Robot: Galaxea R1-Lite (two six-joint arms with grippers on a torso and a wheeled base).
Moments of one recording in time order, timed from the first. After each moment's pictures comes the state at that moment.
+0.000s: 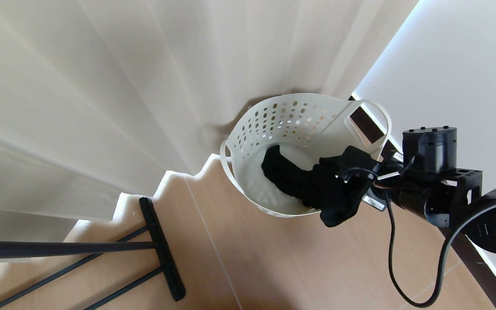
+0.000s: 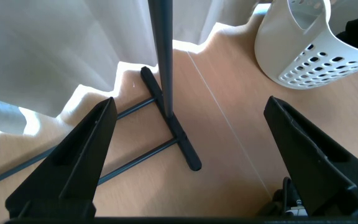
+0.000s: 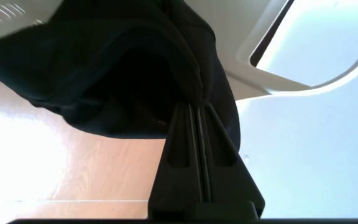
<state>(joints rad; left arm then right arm) 0.00 0.01 0.00 0.00 -0.01 0.00 0.40 1.74 -0.85 -0.47 -0.43 -0.81</state>
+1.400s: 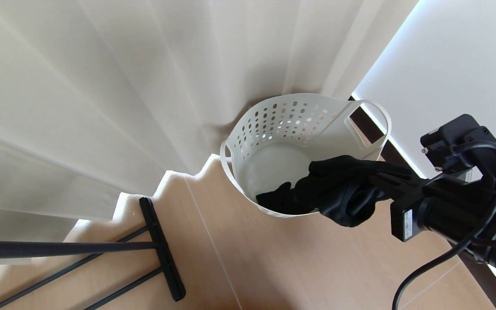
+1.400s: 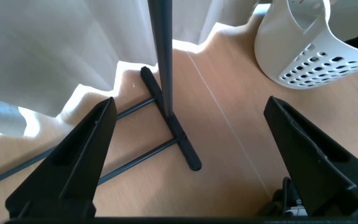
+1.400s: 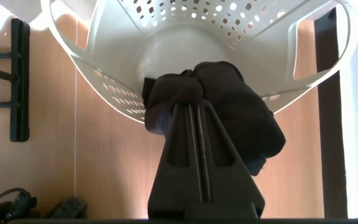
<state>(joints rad) 0.00 0.01 0.00 0.00 0.00 0.00 0.74 1.33 -0.64 -0.47 -0.43 -0.15</state>
